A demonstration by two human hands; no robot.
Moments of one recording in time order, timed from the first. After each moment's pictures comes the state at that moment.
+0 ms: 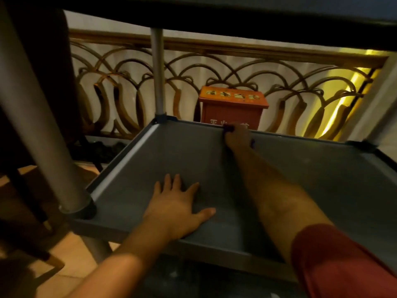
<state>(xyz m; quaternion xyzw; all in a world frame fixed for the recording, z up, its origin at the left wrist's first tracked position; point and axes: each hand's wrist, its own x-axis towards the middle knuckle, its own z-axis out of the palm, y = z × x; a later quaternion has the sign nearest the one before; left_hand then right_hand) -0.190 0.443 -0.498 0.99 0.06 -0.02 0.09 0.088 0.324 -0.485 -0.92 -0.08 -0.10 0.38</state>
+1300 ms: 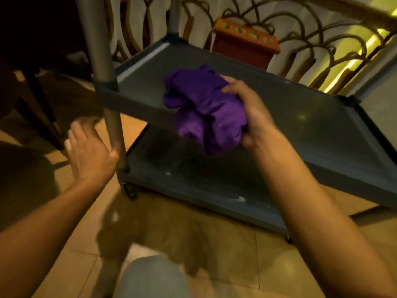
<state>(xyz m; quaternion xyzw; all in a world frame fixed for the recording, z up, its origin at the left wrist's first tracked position) -0.362 0.526 -0.611 0.86 0.34 0.32 0.18 -0.231 0.274 -0.446 -0.61 -0.17 0.22 0.74</state>
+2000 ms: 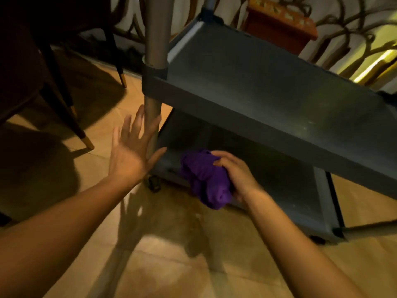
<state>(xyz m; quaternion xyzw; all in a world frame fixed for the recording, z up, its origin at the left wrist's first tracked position) -0.365 0.580 -0.670 0.96 0.13 0.21 0.13 -0.278 0.332 -0.627 -0.73 0.00 0.26 0.63</state>
